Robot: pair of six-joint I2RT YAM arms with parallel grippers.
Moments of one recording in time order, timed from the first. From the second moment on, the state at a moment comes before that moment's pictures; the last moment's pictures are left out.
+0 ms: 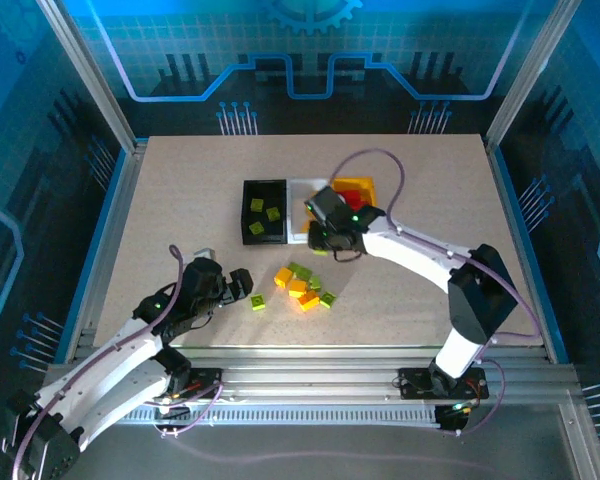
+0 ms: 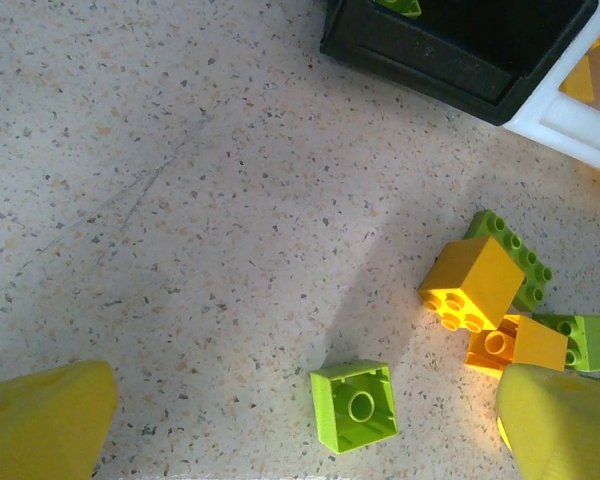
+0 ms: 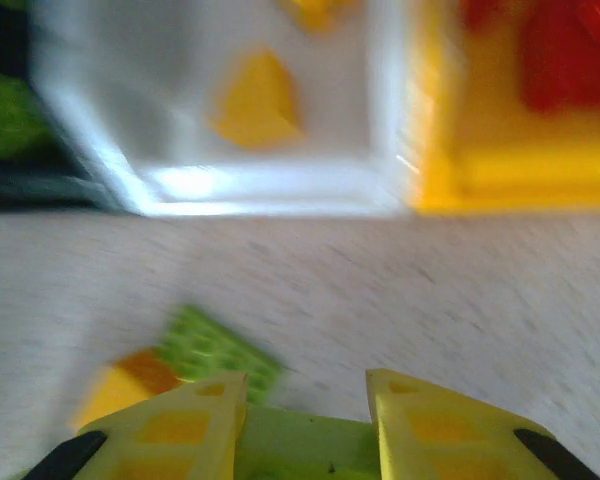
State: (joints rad) left arm -0.53 0.74 0.46 -0.56 -0.16 -0.84; right arm 0.75 1.72 1.37 -0.65 0.14 0.69
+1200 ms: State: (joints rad) left arm -0.63 1.30 0.55 -0.39 -0.05 -0.76; right arm 0.74 1.82 1.55 -0.50 0.10 0.50
